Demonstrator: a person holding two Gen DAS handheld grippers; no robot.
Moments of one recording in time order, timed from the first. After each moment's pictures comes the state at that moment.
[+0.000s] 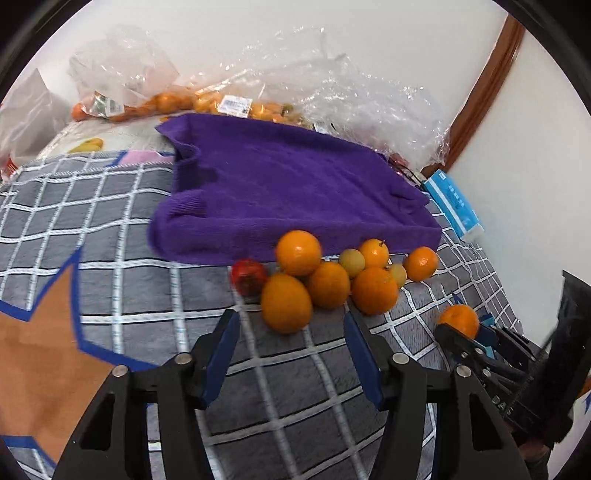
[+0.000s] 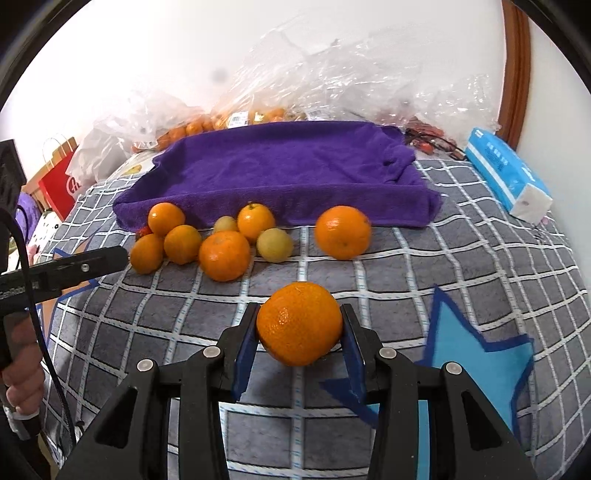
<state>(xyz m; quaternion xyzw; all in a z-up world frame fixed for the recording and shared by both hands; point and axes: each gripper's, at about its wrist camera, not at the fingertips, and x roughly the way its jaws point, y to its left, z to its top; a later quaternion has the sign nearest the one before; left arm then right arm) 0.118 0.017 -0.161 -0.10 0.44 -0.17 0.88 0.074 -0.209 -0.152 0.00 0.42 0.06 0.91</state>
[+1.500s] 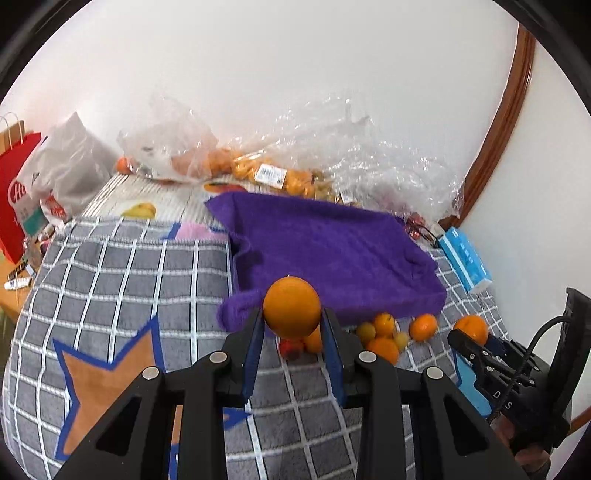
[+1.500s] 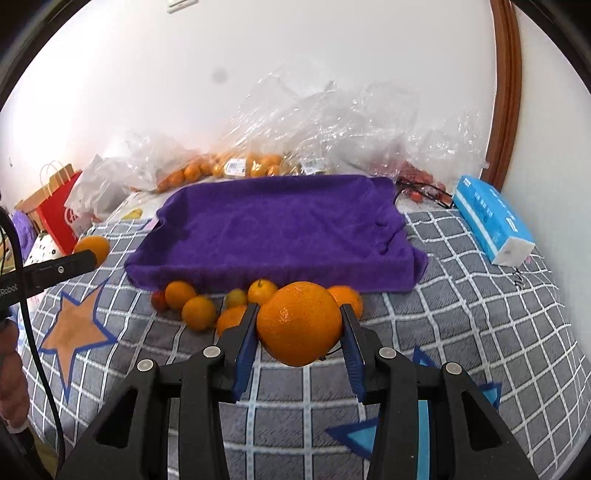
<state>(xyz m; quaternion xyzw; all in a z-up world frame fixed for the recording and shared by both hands) 0.121 0.054 -0.085 -0.10 0.38 -0.11 0.91 0.097 -0.200 -0.103 0.01 0.37 0.04 0.93</state>
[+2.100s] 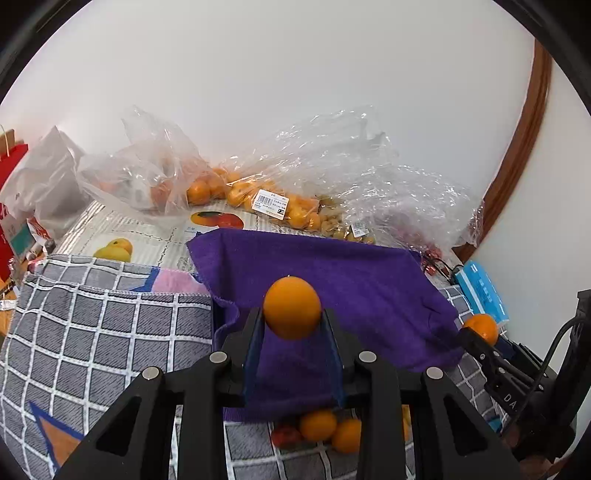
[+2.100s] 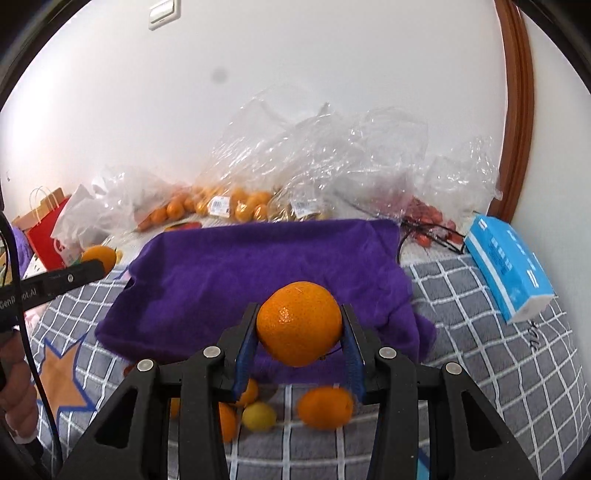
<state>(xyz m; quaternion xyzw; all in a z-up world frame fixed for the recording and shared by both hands) 0.196 0.040 -0.090 -0.12 0.36 -0.10 0.92 0.170 -0.212 -0.096 0.02 0.33 0.04 0.94</state>
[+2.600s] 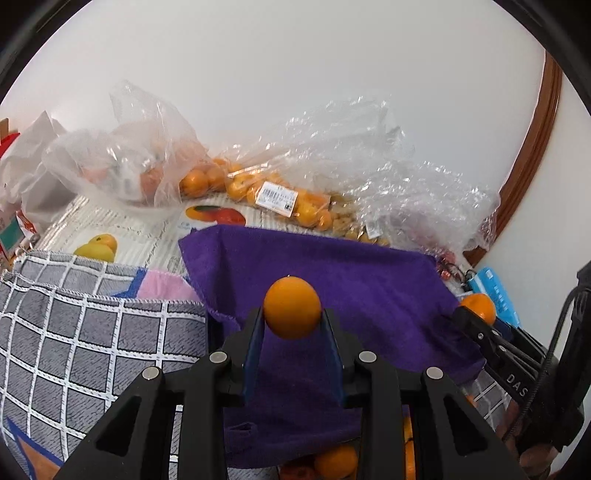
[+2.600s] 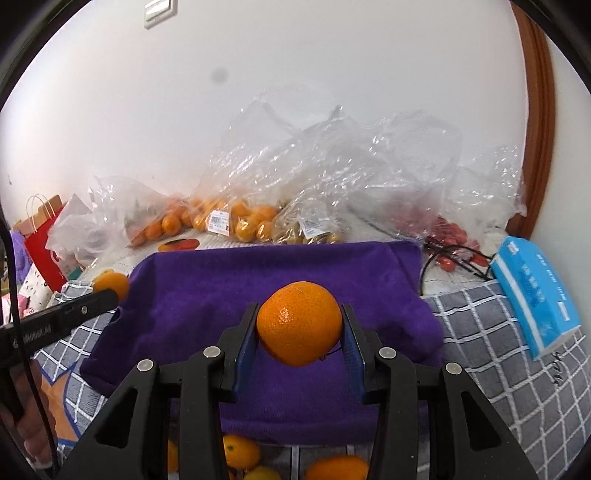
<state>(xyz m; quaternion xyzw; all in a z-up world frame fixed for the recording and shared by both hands) 0.227 0.040 -0.122 -0.12 0.36 -0.10 0.92 0.221 -0.200 -0.112 0.01 0.33 0.06 0.94</state>
